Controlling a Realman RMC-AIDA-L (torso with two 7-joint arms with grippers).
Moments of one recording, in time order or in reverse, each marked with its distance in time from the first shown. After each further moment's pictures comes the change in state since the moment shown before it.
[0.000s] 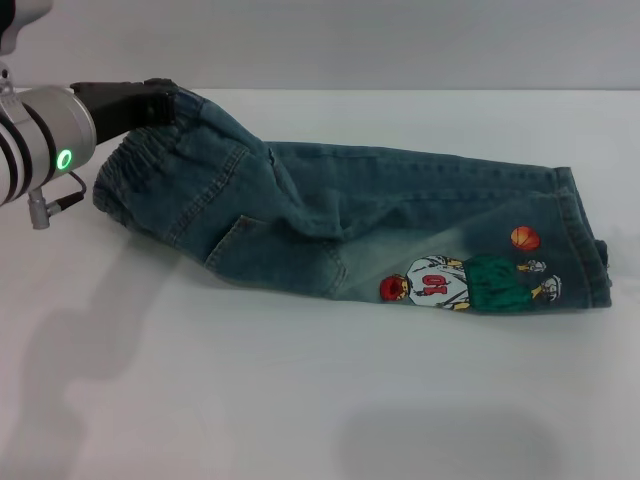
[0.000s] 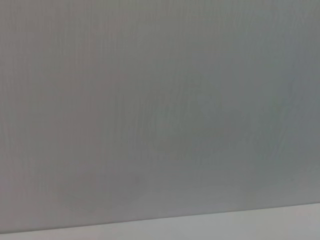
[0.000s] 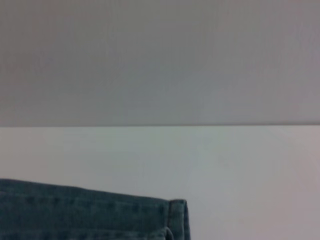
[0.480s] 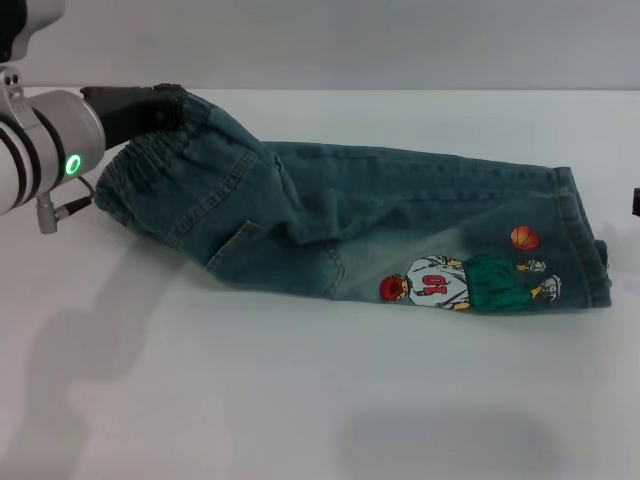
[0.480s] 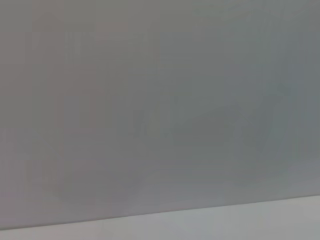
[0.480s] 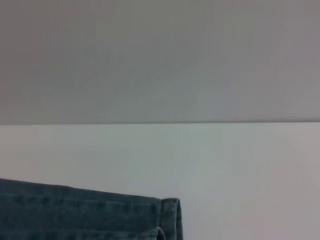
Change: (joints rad) left arm 0.001 0.000 0.019 -0.002 -0.002 -0.002 0.001; right arm 0.036 -0.002 0.024 -0.046 -0.004 0.006 0.004
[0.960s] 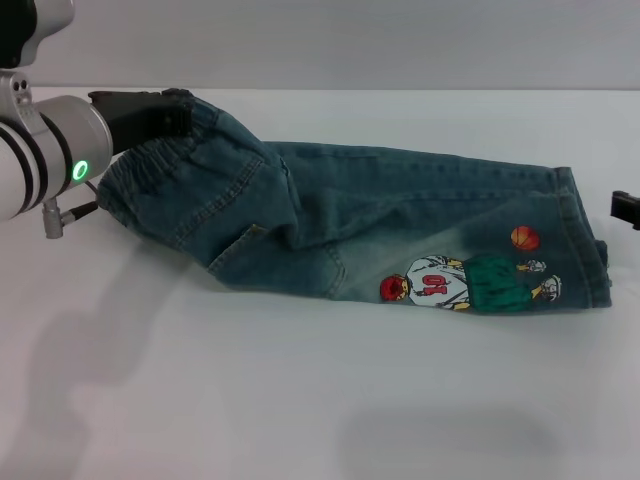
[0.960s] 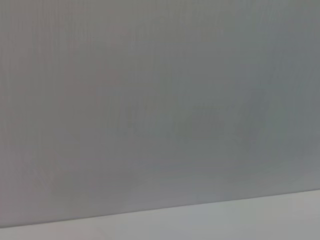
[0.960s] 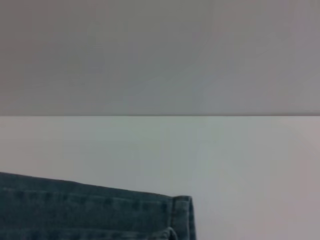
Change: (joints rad) left arm 0.007 0.000 0.020 -0.008 0.000 0.000 0.000; right arm 0.083 -0.001 0.002 -0.144 0.005 -0.063 0.000
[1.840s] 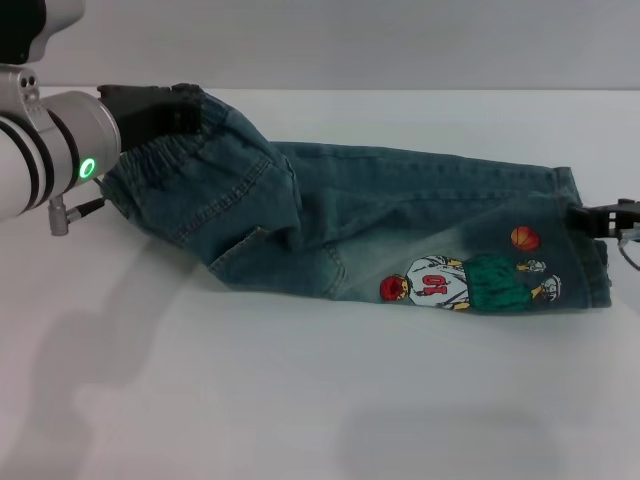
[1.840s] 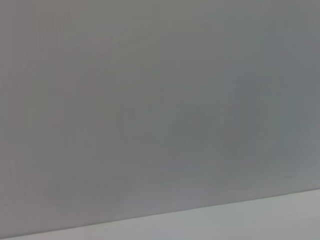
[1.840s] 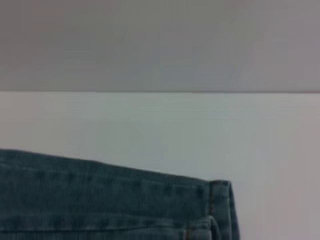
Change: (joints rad) left arm 0.004 0.002 0.018 -0.029 0.000 -0.006 0.010; right arm 0.130 0.001 -0.010 -0.212 0.043 -0.067 -0.006
